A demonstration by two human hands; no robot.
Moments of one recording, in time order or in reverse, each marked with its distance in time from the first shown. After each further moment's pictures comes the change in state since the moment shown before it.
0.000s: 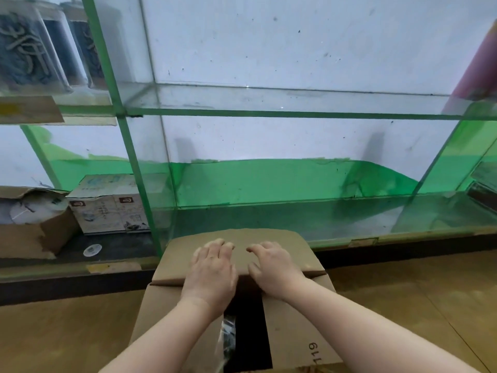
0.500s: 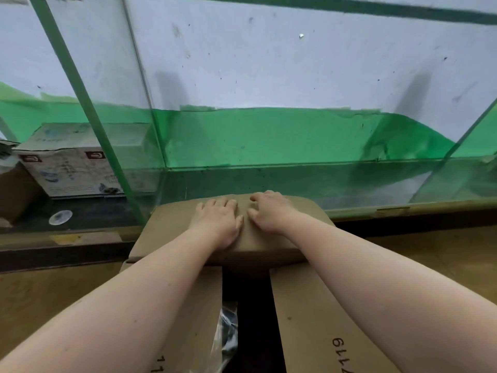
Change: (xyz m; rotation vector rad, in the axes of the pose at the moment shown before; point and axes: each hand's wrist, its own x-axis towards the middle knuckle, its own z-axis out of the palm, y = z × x) left_hand 0.090 -0.023 0.053 0.107 -0.324 -0.074; right_hand 0.100 0.030 0.029 -0.080 -0.158 0.162
